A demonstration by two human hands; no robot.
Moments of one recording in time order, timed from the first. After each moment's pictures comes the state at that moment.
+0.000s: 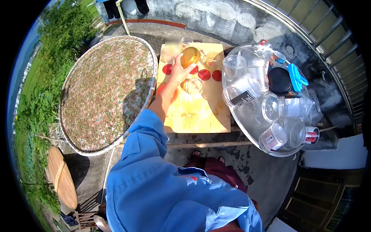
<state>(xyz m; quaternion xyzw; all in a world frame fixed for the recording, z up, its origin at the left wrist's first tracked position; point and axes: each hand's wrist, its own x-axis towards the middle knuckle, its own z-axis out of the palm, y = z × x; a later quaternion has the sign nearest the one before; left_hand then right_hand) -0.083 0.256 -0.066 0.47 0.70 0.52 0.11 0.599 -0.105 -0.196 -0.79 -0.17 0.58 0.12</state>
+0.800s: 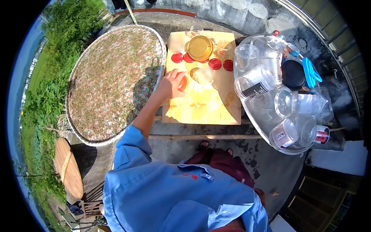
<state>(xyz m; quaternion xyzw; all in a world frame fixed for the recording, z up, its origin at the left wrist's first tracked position) -0.104 0.134 -0.057 0.69 0.70 0.18 0.09 0.576 -0.059 -0.168 -0.75 -0.26 0.60 0.10</state>
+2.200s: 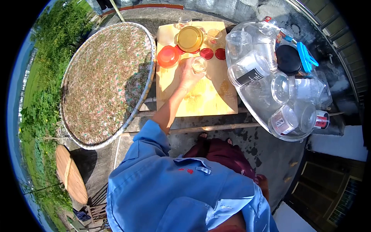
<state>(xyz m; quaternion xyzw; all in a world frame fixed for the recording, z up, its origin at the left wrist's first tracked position) -0.019 0.194 -0.084 0.51 0.69 0.49 0.17 0.532 -0.038 -0.142 -0.76 -0.28 0.58 0.08</state>
